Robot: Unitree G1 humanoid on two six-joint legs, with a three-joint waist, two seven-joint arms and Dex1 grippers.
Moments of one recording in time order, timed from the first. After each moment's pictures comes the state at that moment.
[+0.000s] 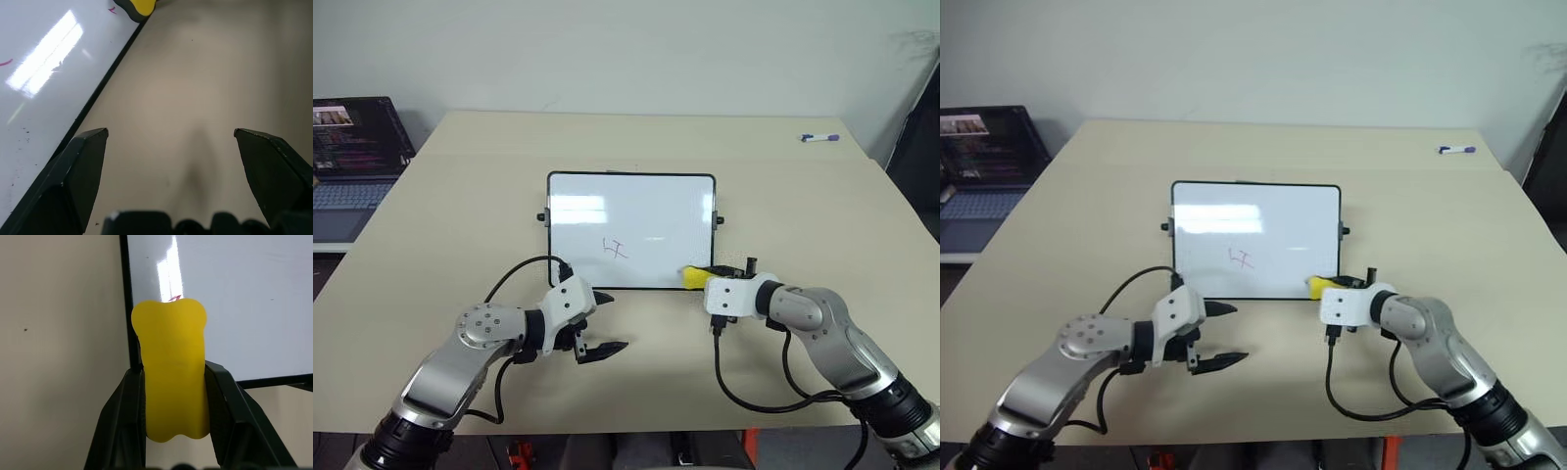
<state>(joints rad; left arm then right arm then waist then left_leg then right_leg) -0.10 0.76 -0.15 -0.43 -0.28 0.50 -0.95 -0.30 -0.65 0.39 -0.31 -0.45 0.26 0.69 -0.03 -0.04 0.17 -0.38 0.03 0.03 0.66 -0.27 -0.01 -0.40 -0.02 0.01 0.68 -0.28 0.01</state>
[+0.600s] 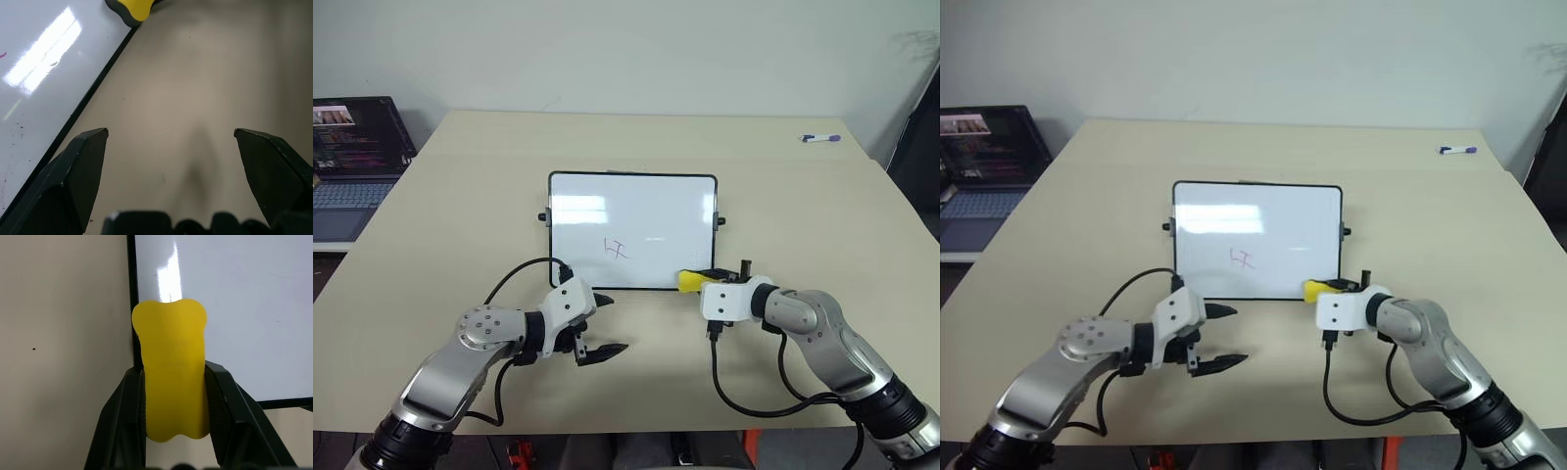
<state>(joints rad) -0.09 0.76 -0.15 -0.43 -0.28 0.52 -0.94 -0.29 -0.64 0.40 -0.30 -0.47 0.21 0.70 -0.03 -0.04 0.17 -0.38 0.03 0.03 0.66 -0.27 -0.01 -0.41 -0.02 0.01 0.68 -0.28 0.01</state>
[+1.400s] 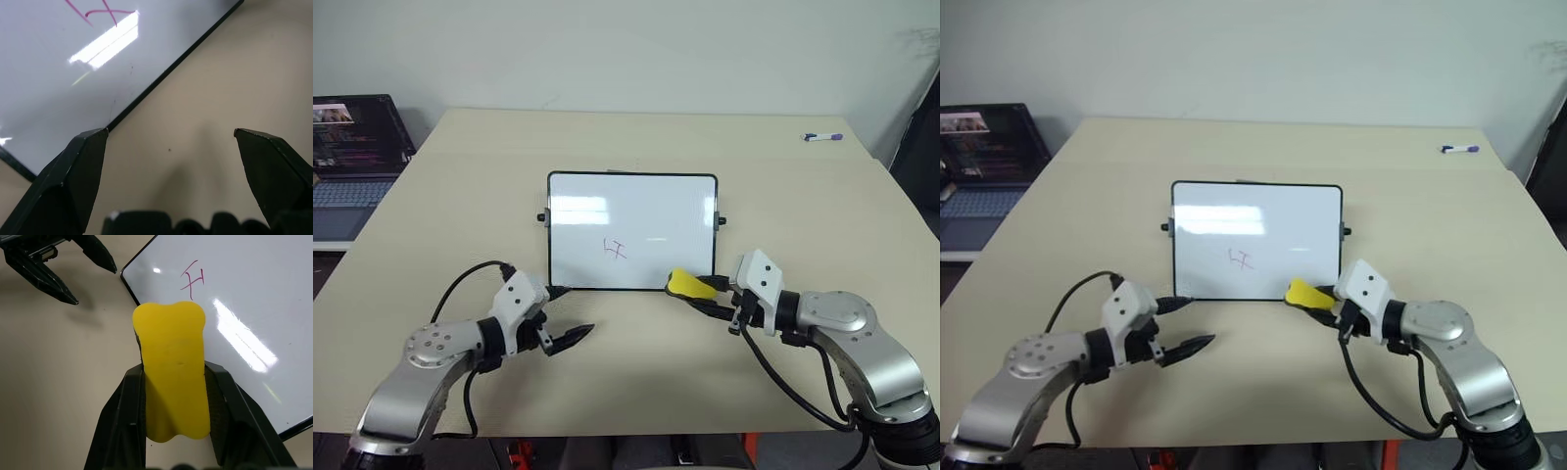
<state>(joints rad) 0.09 0.73 0.11 -0.42 -0.34 0.49 -0.84 -0.18 -0.54 0.11 -0.61 0.21 0.69 0.84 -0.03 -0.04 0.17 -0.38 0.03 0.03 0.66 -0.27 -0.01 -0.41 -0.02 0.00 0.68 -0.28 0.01</state>
